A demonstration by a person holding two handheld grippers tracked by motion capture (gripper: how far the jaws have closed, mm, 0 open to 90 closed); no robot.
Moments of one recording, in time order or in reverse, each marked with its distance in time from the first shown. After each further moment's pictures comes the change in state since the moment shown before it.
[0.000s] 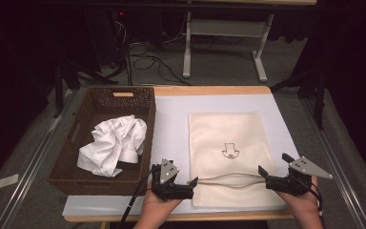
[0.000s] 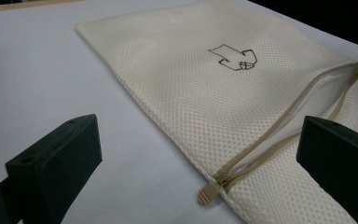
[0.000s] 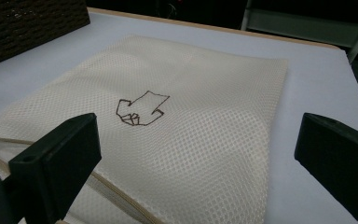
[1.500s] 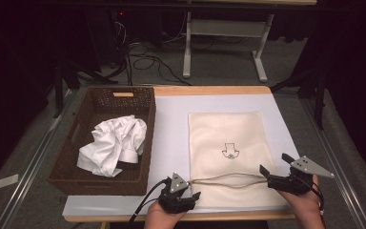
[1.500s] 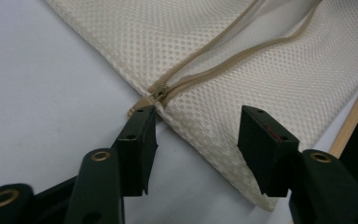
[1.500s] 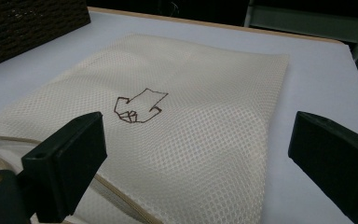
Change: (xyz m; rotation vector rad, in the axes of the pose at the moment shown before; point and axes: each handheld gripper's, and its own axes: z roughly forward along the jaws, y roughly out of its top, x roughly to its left) left arm -0.022 -0.035 0.014 0.202 -0.137 -0.017; right arm -0.007 -0.002 0.001 0.004 0.016 0.017
